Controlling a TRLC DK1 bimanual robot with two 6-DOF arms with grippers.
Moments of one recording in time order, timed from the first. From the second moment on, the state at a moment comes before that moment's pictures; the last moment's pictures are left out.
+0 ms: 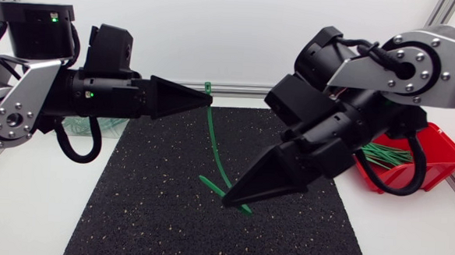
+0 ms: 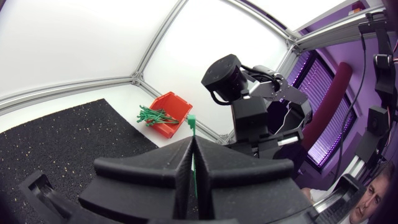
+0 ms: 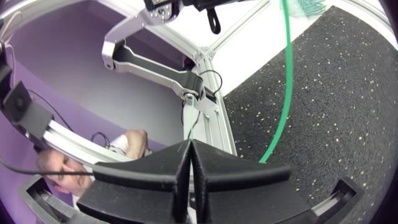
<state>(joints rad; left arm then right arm) -0.38 1.30 0.86 0.18 1.01 -0.34 0.57 1.44 1.18 -1.05 -1.15 -0.29</state>
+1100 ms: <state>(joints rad) -0.42 1.06 0.79 0.26 0.97 -0.48 0.72 1.27 1.37 -0.70 -1.05 1.14</state>
